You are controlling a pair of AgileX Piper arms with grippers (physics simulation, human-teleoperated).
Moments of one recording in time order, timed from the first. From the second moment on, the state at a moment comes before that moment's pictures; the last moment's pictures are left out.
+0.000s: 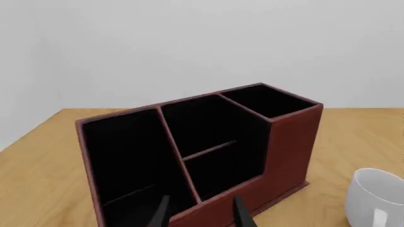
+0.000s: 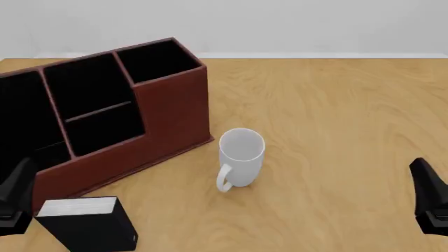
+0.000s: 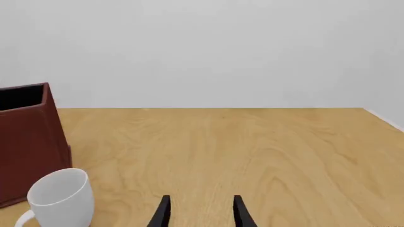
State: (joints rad) left arm 0.00 0.00 0.00 0.00 0.00; right arm 0.00 0.00 0.00 0.00 0.00
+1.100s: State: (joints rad) left arm -0.58 0.28 -0.55 0.41 0.18; right arm 0.00 0.02 0.00 -0.01 0.01
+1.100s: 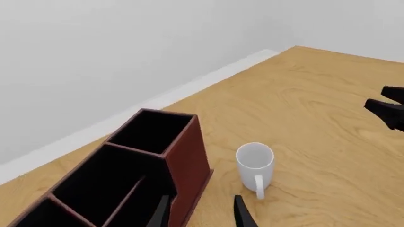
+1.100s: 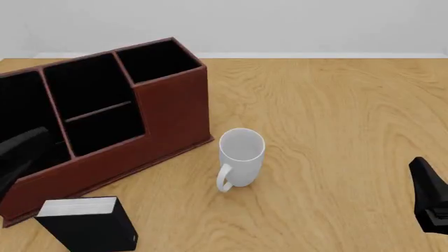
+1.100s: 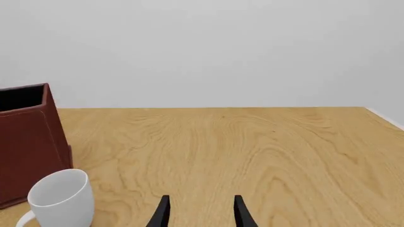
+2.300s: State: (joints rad) left arm -0.79 0.57 -0.68 0.76 0.52; right arm 0.00 0.02 0.00 -0.01 0.01
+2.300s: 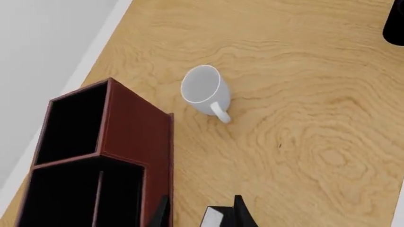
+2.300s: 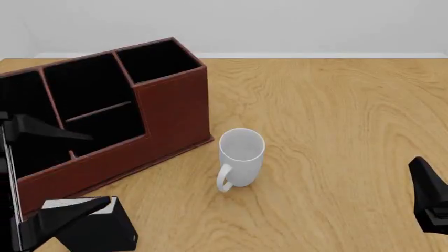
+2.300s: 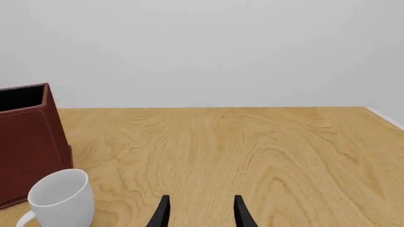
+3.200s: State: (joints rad) left arm -0.68 0.65 -0.49 0.67 0.59; right arm 0.00 0.03 0.00 -0.03 0.01
